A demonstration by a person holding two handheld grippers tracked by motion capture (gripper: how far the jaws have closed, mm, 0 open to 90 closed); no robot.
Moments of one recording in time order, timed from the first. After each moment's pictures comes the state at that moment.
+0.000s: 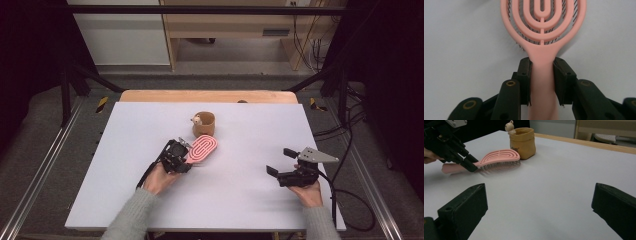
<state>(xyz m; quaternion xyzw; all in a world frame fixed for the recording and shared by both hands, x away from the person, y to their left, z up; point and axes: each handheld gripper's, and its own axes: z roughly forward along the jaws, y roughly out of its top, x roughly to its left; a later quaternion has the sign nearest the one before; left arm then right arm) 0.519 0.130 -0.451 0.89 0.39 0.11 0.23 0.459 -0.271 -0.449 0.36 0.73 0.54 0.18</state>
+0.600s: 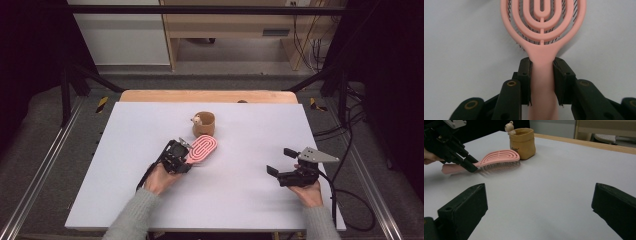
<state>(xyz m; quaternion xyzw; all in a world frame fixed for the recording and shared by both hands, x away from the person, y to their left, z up) 0.517 0.128 -0.450 0.89 0.38 0.11 0.23 0.458 -0.272 -0.448 0.36 0.73 0.55 0.18</state>
